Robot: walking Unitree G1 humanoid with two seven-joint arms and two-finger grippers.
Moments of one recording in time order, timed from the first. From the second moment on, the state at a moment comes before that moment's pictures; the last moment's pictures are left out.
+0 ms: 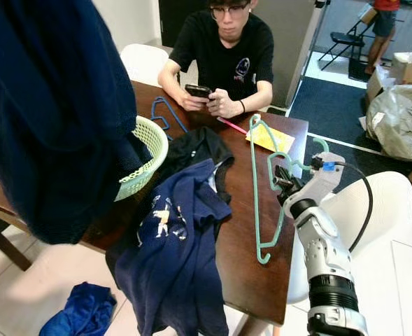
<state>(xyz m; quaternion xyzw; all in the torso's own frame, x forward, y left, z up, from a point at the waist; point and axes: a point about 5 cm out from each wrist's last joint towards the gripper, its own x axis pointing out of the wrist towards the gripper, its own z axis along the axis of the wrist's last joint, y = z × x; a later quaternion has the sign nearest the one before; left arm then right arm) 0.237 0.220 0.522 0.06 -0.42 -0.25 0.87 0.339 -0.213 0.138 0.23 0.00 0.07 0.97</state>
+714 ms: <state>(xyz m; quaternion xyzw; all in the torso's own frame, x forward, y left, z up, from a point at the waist) 0.237 0.179 0.508 0.04 -0.40 -0.35 0.85 0.336 -0.212 0.132 0.25 0.00 0.06 0.97</state>
